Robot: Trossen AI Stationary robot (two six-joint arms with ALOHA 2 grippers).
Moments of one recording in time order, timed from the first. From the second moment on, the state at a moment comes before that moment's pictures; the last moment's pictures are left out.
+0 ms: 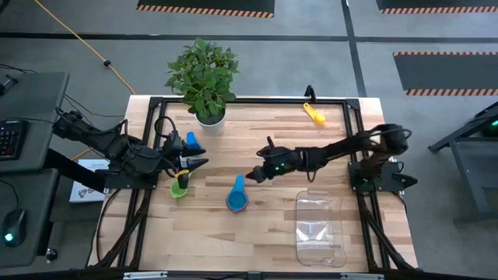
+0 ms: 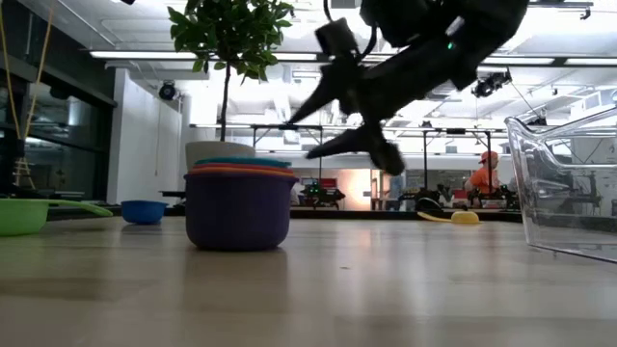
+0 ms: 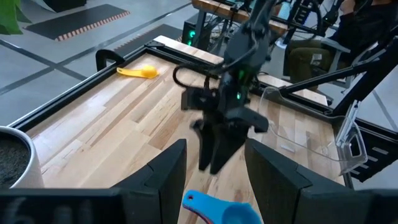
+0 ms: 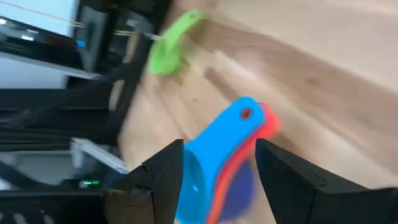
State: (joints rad) left arm -0.45 0.90 0.96 -0.50 -0.68 -0.52; right arm 0.04 1.72 0.88 0.33 -0.08 1.11
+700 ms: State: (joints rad) left arm -0.45 0.90 0.96 -0.50 -0.68 -0.52; right arm 0.12 1.32 0.88 -0.22 0.37 0.98
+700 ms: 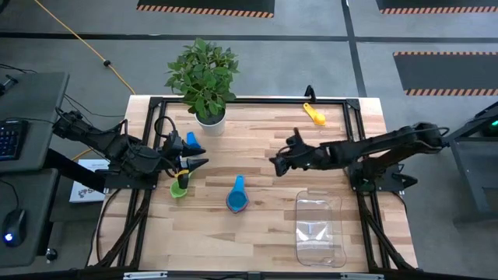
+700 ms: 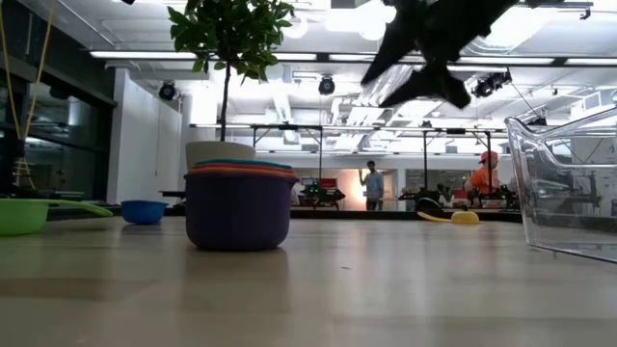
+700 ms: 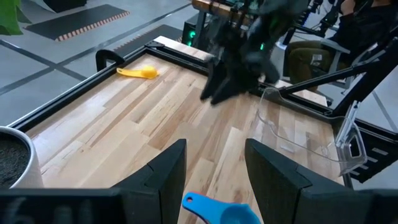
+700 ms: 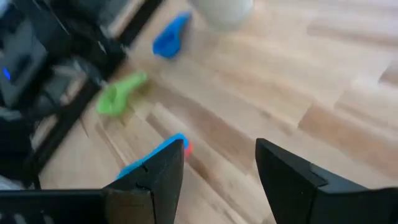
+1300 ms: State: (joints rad) left arm -0.45 0.90 0.96 -0.50 -0.68 -0.57; right arm 0.16 1.13 0.88 -0.22 0.81 0.85
